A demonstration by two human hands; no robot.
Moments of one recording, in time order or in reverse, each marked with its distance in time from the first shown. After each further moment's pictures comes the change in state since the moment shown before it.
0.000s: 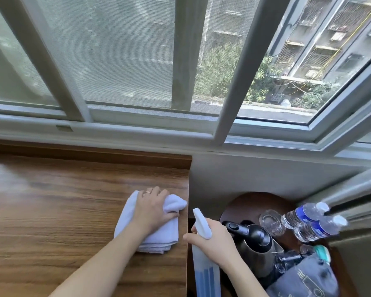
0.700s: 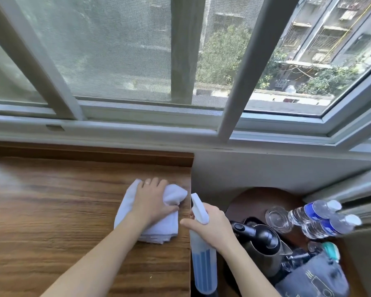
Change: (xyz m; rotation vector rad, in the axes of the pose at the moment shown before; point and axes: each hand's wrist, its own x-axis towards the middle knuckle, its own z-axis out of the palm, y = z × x) left_hand 0.032 -0.011 -0.001 0.004 -0.072 -0.010; right_hand 0.041 -0.019 -0.006 0.030 0.005 -0.050
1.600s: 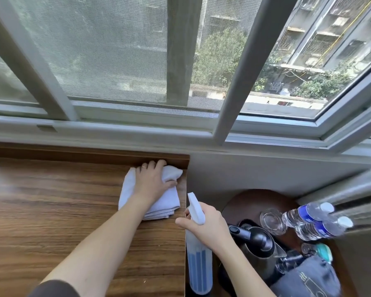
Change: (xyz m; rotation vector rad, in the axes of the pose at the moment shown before) left_hand 0.063 0.003 0.001 -0.064 0.033 -0.123; right_hand 0.000 -0.006 -0.008 0.017 0.025 -0.042
